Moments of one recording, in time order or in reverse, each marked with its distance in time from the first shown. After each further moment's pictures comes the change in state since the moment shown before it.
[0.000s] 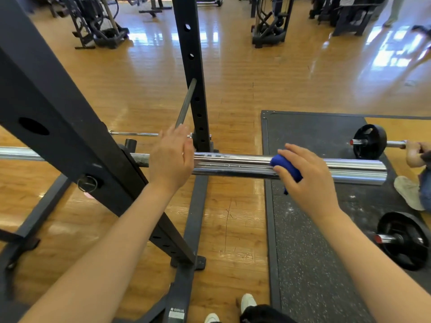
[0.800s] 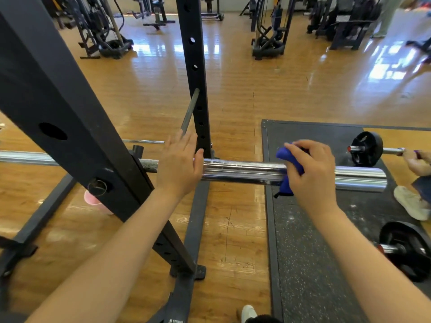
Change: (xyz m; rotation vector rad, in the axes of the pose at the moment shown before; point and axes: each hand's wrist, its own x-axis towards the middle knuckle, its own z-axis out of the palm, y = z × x) left_hand -0.001 -0.007 0.005 0.131 -0.036 0.088; right_hand 0.018 -0.011 0.003 -0.029 0.168 0.001
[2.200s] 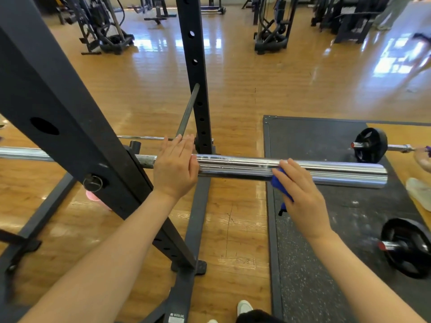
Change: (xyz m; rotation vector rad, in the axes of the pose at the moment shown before) left_hand -0.012 -0.002 0.008 0.056 0.066 0.060; right_hand -0.055 0.015 0.007 0.061 -0.157 -0.157
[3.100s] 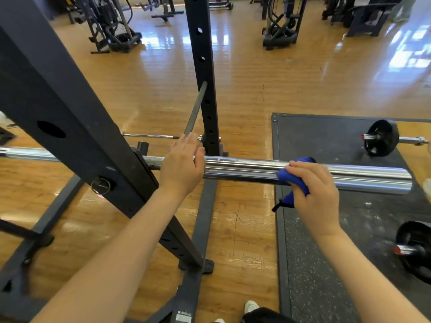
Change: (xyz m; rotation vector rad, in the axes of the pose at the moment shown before) left_hand 0.012 0.000 -0.010 -0.204 -0.191 -0.215; right_hand 0.022 -0.013 0.001 0.158 0.113 0.173
